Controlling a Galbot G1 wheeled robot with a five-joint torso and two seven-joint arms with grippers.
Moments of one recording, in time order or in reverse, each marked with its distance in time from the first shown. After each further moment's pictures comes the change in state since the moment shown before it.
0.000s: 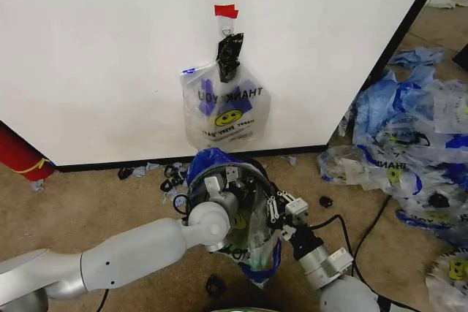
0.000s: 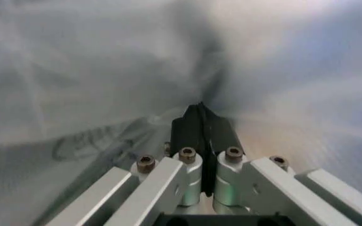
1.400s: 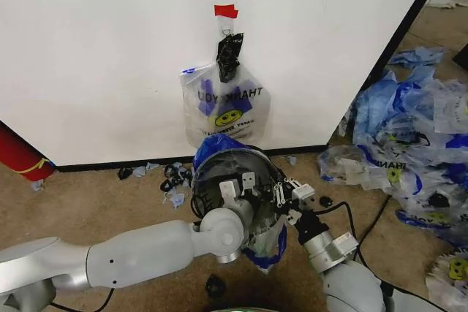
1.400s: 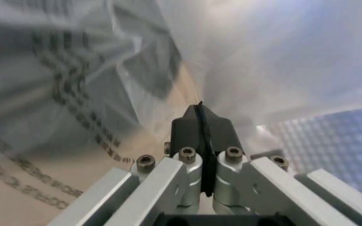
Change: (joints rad) left arm -0.087 -0.015 0.107 -0.091 -0.063 0.003 -0.079; right arm 0.041 -0.005 0.045 -0.016 0.039 -0.012 -0.002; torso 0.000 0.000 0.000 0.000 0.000
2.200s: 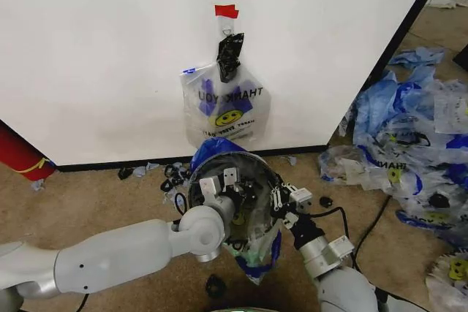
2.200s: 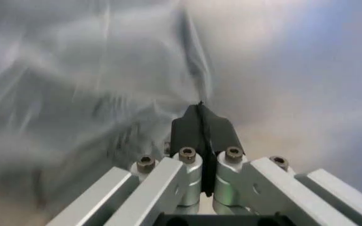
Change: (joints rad) left arm 0.009 0.078 -0.035 -0.033 0.017 -0.005 -0.013; right arm -0.039 0.023 -0.015 0.045 0.028 -0.018 0.024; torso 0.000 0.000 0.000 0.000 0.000
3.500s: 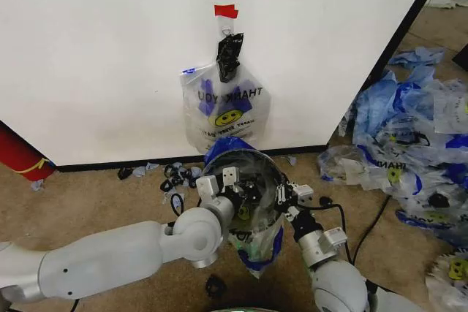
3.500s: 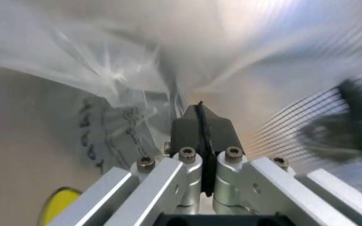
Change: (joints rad) left arm -0.027 0.114 -0.004 -0.193 -0.053 0.002 -0.050; right arm 0.034 0.083 0.027 -0.134 0.085 -0.015 0.067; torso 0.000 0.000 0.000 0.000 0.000
